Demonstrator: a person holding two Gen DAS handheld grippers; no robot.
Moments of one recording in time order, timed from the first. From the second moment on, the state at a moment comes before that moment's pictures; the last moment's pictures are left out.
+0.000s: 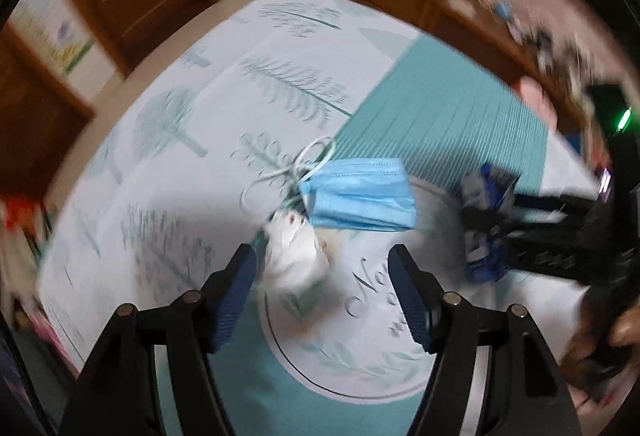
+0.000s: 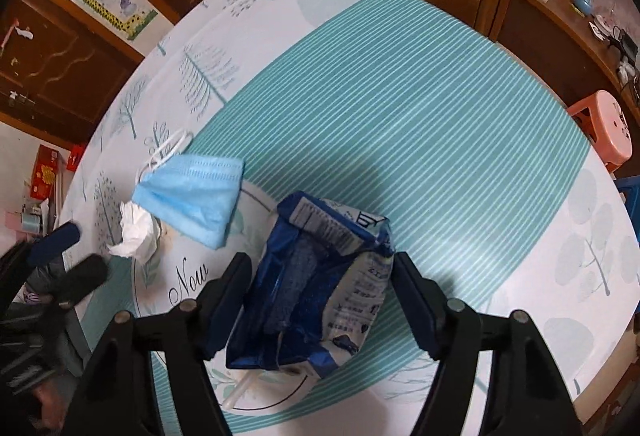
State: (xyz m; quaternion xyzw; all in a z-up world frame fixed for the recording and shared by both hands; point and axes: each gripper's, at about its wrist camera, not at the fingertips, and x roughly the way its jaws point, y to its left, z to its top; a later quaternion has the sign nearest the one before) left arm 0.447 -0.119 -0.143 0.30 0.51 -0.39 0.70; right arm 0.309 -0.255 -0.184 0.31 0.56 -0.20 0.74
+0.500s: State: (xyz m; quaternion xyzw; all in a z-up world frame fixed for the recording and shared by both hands) left arm 0.420 -0.199 -0.204 0.54 0.41 -0.48 0.57; right arm 0.297 -0.266 -0.190 0.33 0.55 -0.19 0.74
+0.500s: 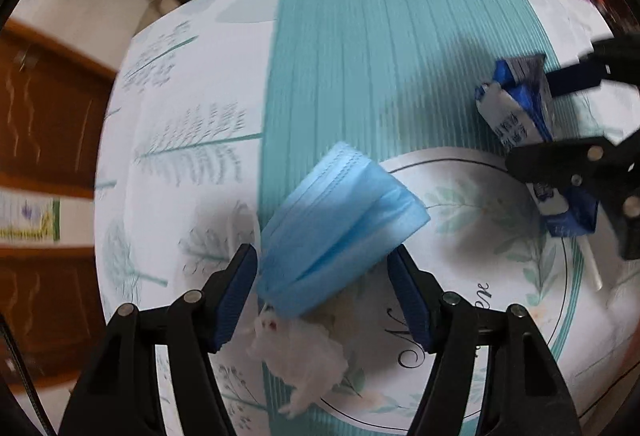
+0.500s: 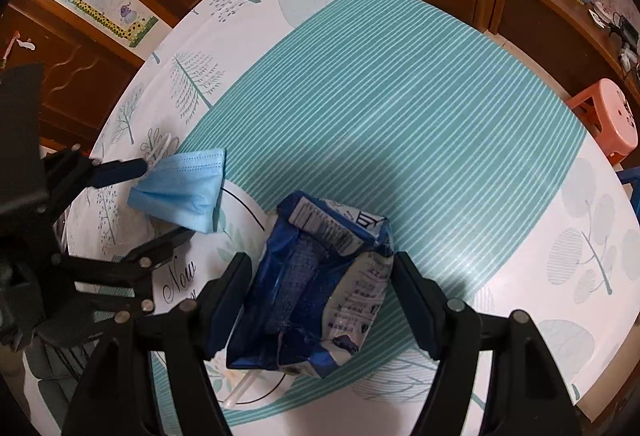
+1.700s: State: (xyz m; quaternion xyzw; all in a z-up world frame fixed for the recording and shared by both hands) left arm 0.471 -0.103 -0.131 0.32 0.55 -0.41 0.66; right arm 0.290 -0.259 -0.190 0.34 0.56 -0.17 0.74
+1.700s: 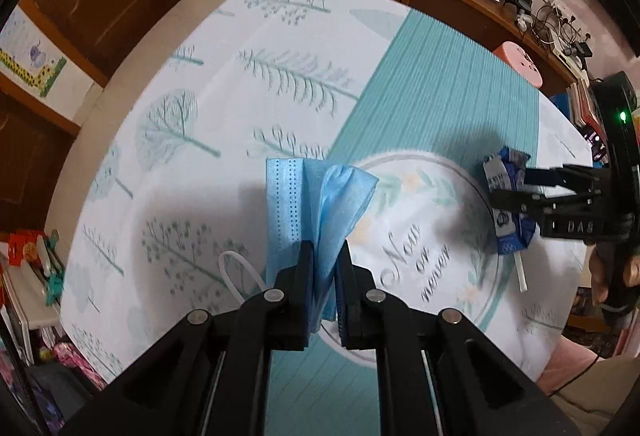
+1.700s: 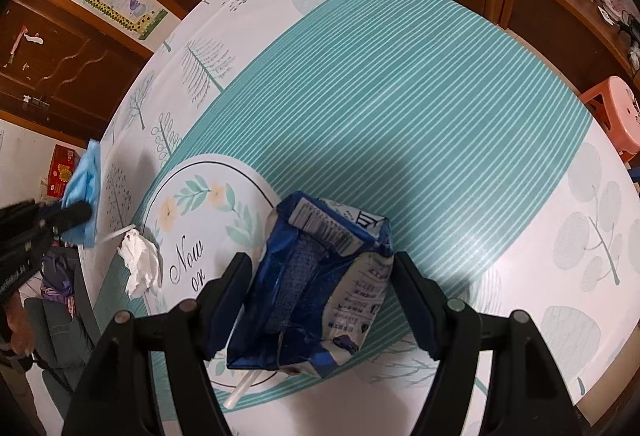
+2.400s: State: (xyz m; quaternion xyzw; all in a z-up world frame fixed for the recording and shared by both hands) left arm 0.427 -0.082 -0.193 0.28 0.62 -0.42 0.60; right arm 0.275 -0.253 -0.190 0.35 0.56 -0.16 0.73
